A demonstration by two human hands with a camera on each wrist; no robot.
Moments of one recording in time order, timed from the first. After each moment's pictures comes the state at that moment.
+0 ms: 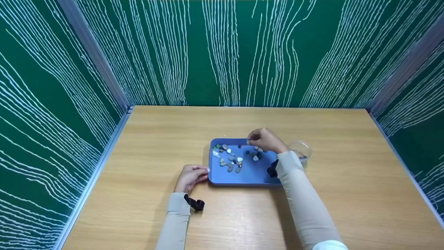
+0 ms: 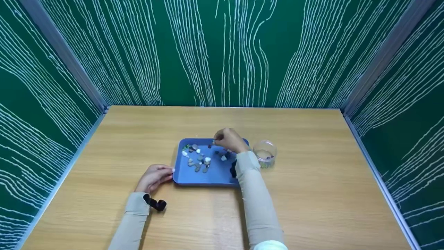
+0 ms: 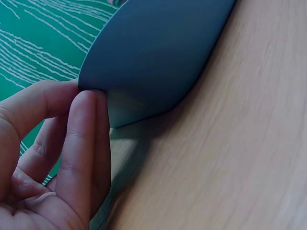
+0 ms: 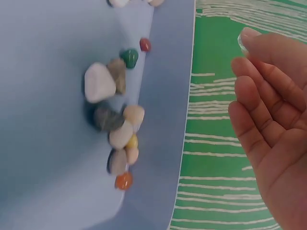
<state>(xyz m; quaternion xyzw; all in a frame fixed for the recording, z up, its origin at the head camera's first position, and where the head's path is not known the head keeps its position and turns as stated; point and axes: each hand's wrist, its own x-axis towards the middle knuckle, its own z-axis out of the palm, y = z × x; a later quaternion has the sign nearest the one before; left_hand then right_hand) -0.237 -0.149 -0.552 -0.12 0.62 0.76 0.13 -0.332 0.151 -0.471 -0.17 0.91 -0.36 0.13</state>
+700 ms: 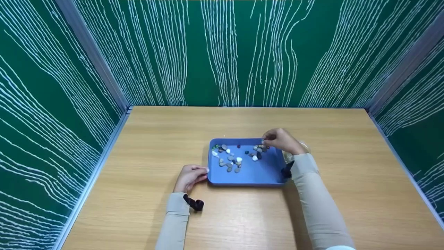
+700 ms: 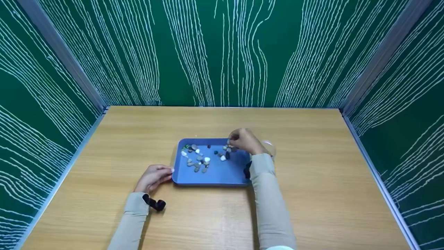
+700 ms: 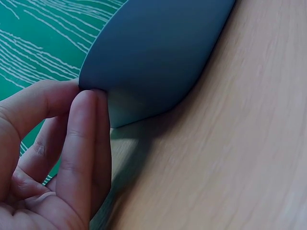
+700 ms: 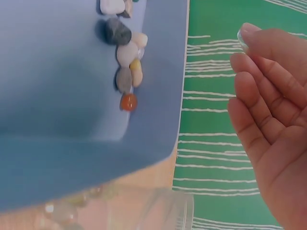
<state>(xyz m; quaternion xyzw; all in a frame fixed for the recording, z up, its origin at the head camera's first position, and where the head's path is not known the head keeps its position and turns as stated) -0.237 -0.149 -0.552 -0.12 0.62 0.76 0.13 -0.324 0.201 -0.469 -0.16 0.91 -0.36 0.10</state>
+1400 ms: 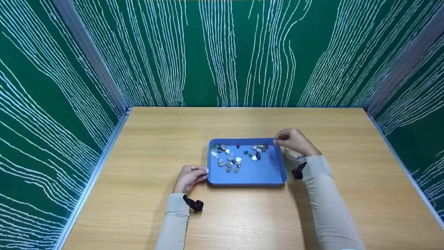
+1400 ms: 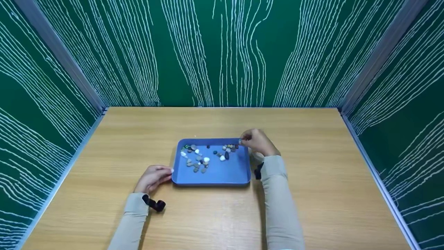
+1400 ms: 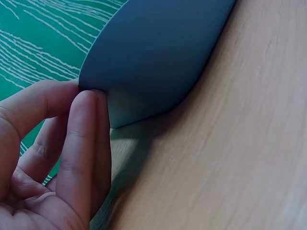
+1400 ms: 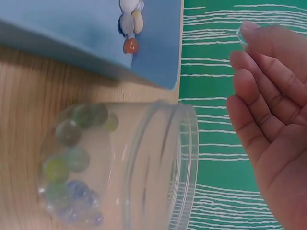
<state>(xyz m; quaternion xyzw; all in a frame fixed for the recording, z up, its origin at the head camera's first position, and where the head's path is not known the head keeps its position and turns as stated) -0.236 -0.149 -0.553 -0.11 0.63 0.76 0.13 -0.317 0.241 -0.469 -0.11 0.91 -0.37 0.11</state>
